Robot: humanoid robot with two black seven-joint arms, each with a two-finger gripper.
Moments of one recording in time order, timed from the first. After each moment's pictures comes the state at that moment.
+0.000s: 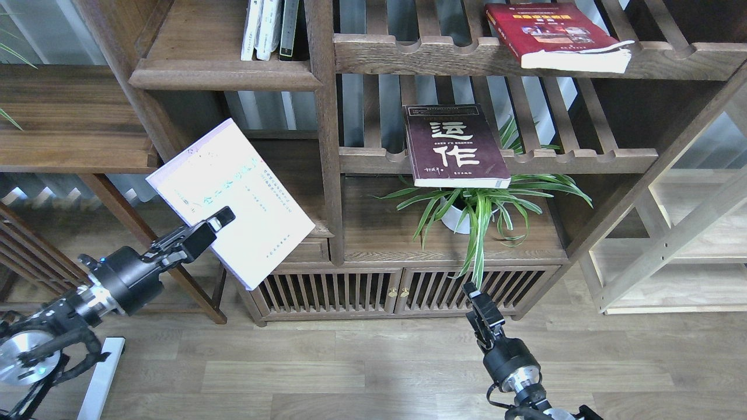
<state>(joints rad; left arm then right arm) -0.02 0.40 -1.31 -1.48 0.29 -0.49 0.33 -0.03 0.02 1.15 0.76 0.06 0.58 0.06</state>
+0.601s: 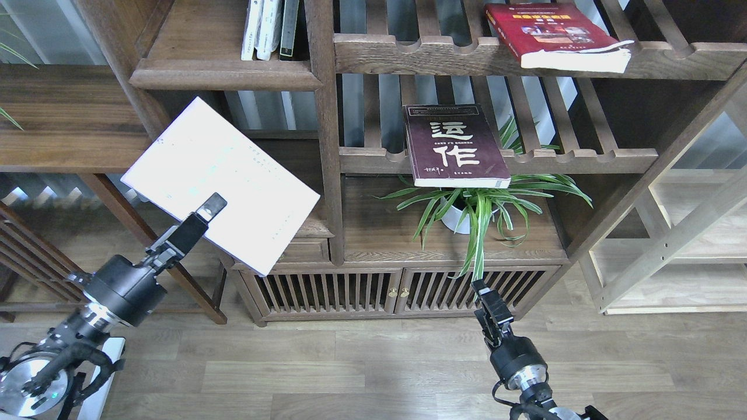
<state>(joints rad) 0.10 0.15 -1.47 -1.57 0.15 -0.49 0.38 -0.04 0.02 1.20 0.76 0.06 0.58 0.07</state>
